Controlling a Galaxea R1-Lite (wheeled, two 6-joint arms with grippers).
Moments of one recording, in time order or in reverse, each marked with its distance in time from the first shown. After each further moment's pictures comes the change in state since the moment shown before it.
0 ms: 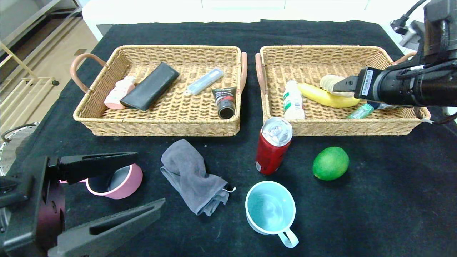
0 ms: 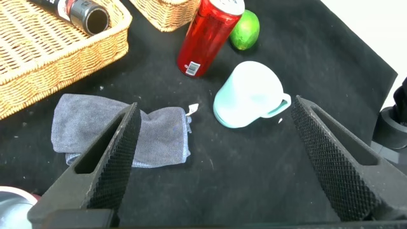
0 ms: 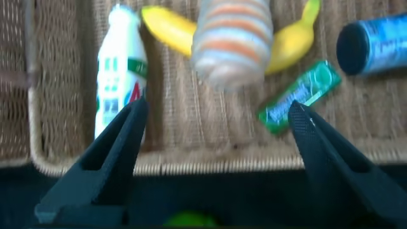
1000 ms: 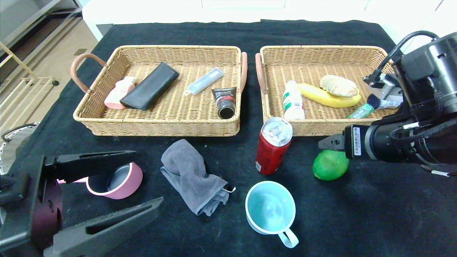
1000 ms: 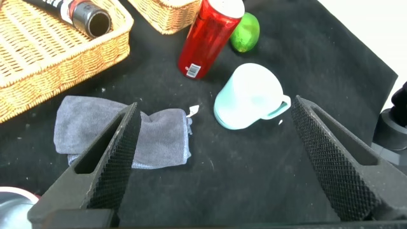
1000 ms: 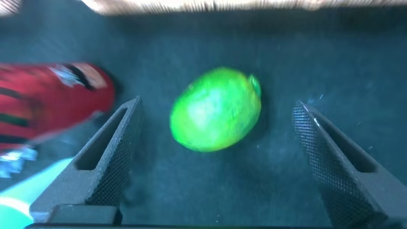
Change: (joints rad) left arm 0.001 -0.006 -0.002 -0.002 0.001 0.001; right arm 0.224 -0.084 0.176 0.247 -0.059 0.130
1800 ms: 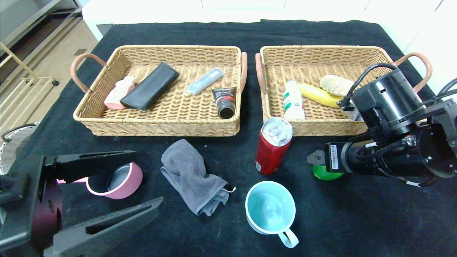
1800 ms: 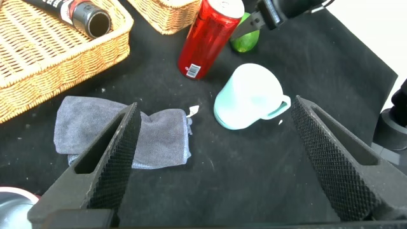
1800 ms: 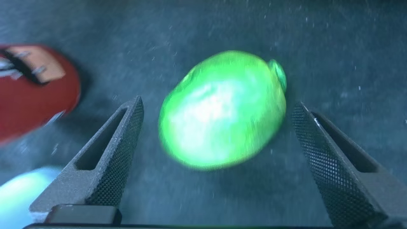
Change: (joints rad) left arm -0.001 0.000 0.000 0.000 0.000 0.000; right arm 0.007 0.098 0.049 -0.054 -0.034 0.024
